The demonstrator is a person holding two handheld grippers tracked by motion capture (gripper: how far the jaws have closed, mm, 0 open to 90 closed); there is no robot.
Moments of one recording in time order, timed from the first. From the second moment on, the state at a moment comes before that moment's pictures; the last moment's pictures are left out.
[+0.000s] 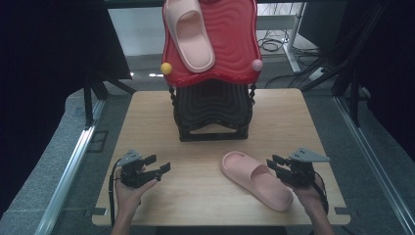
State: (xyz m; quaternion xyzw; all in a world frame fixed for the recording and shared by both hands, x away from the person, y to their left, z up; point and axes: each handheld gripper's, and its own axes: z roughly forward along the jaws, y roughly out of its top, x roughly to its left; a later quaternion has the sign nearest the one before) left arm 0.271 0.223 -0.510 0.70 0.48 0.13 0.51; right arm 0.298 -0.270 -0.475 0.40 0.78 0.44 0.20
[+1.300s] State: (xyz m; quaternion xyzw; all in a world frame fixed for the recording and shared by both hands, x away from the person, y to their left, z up) left arm 0.275 0.205 -0.519 0.72 0.47 0.12 0.49; right arm 0.263 -0.284 -0.523 0.36 0.87 0.32 0.13
